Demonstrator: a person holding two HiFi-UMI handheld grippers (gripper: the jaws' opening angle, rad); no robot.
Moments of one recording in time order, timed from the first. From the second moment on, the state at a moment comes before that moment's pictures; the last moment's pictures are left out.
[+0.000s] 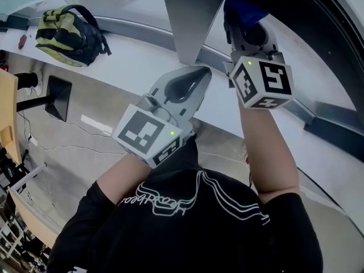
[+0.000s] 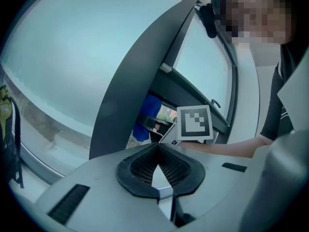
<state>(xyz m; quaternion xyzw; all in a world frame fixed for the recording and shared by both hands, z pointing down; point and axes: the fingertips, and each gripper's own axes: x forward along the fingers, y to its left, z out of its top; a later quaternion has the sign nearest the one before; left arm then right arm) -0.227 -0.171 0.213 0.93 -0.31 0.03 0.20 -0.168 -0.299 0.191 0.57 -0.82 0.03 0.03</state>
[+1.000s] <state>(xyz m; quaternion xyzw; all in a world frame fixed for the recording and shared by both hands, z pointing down) -0.204 -0.181 0.225 0.93 -0.30 0.02 0.21 -0.124 -0.291 0.205 0.61 -0.79 0.03 0.02</state>
